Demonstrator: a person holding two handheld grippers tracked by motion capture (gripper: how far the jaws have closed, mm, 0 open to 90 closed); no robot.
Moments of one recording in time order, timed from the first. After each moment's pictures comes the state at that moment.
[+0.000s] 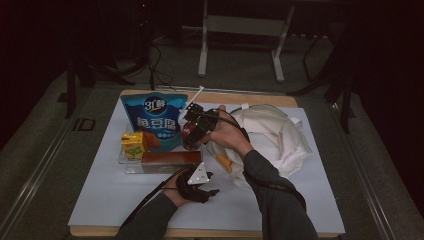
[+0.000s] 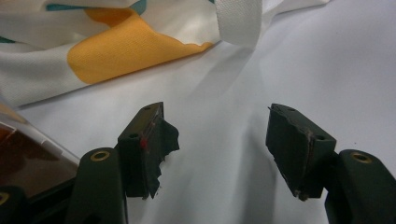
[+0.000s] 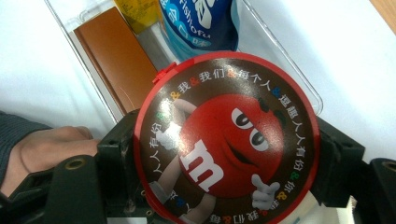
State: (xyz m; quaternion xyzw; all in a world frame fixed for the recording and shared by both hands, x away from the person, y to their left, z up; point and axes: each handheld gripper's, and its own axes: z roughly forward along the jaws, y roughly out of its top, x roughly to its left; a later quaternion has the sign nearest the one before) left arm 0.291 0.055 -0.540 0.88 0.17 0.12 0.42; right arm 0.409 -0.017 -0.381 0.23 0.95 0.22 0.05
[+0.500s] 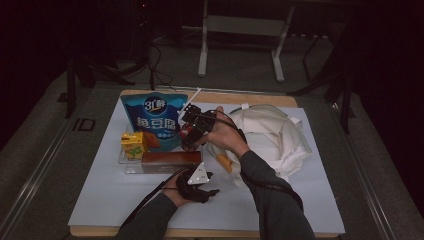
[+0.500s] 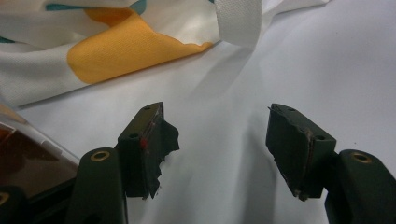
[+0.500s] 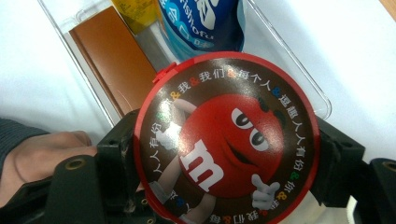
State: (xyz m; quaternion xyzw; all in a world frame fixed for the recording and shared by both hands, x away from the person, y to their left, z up) left arm 0.291 0.055 -0.540 0.88 0.17 0.12 0.42; right arm 0.411 -0.011 -0.388 0.23 0.95 0.21 0.05
